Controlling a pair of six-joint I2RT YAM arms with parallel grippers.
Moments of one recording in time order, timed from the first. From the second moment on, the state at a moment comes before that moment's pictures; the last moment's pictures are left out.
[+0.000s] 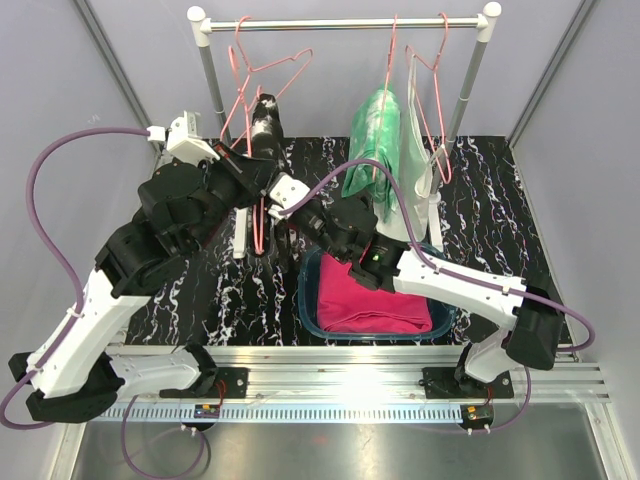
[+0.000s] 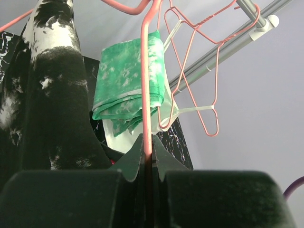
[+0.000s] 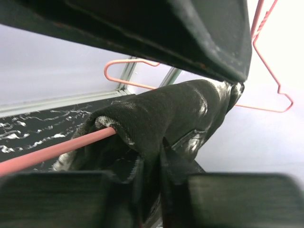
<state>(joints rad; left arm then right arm) -0.85 1.09 1.64 -0.63 -0.46 -0.76 1.09 1.53 1.31 0.41 0.22 -0.48</state>
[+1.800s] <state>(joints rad) -0.85 0.83 1.20 -0.65 -0.55 -0.72 1.09 1.16 1.70 -0.14 0.28 -0.59</state>
